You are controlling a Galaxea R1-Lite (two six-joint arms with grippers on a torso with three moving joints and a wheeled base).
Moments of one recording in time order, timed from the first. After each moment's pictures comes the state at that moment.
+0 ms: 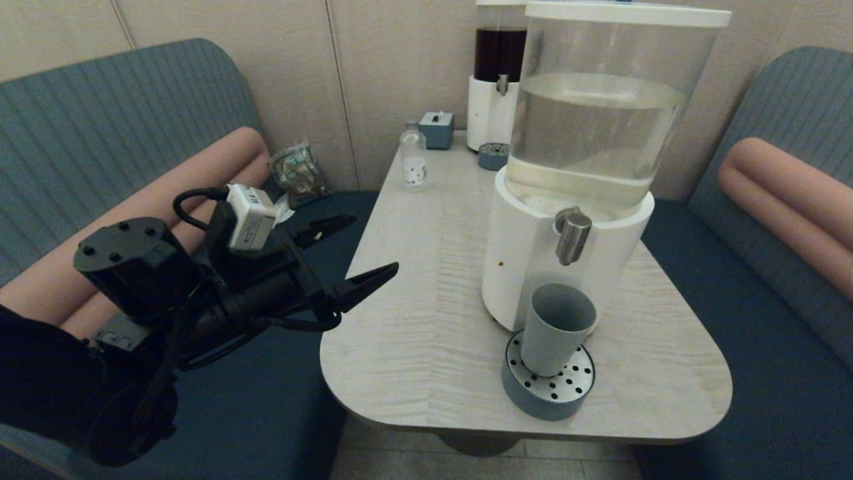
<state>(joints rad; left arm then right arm) -0.28 1.80 -0.57 -1.47 -0.65 0.08 0.00 0.00 0.00 0.01 0.01 -0.01</state>
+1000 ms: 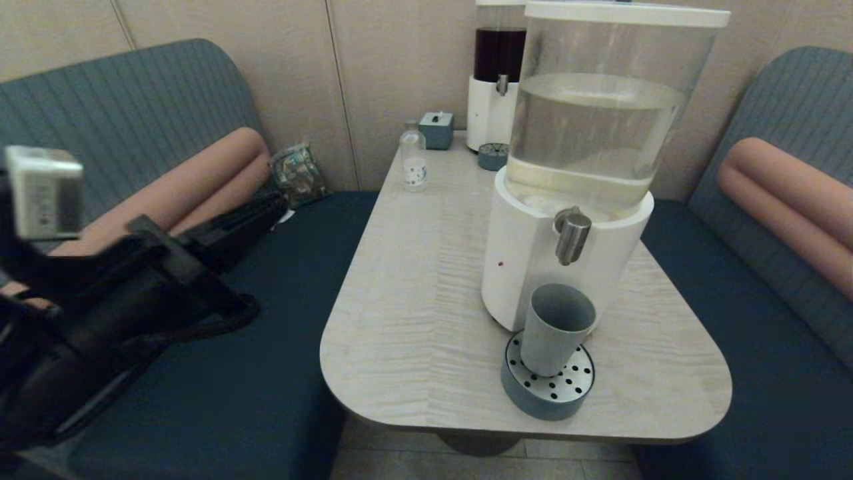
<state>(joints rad) -0.29 1.38 -0.36 -1.42 -0.29 -0.07 0.00 0.00 0.00 0.01 0.01 -0.01</state>
